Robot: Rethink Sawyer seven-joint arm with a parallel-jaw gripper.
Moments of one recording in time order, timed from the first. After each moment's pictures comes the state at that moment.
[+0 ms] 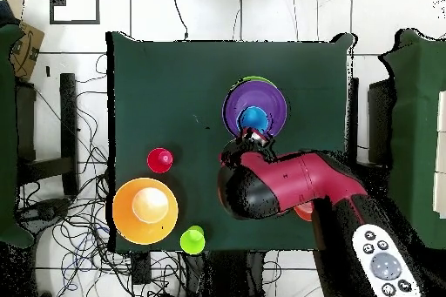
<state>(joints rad) -0.75 -0.98 0.62 2.00 -0.69 0.31 1.19</state>
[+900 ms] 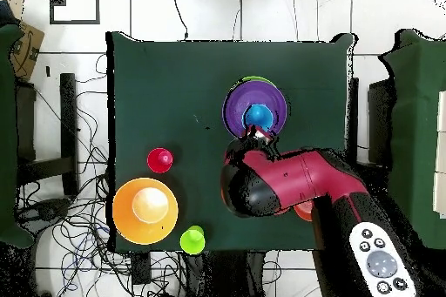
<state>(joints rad) -0.72 -0.96 0.56 1.96 -0.74 0.31 1.19</state>
